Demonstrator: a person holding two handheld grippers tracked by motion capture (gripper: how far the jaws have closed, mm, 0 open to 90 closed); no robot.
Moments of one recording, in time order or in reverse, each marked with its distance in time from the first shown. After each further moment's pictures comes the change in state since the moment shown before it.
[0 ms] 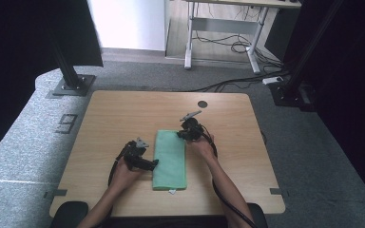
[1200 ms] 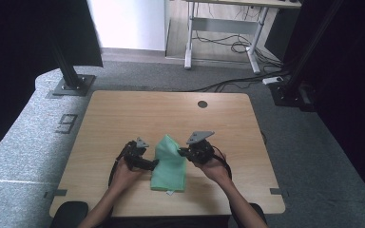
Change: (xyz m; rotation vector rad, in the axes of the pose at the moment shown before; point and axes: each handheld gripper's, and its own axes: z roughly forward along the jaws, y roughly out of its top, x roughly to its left) left arm 0.000 0.000 0.000 0.004 0.004 -0.003; right arm 0.080 -0.039 -0.103 -0.148 0.105 -0.187
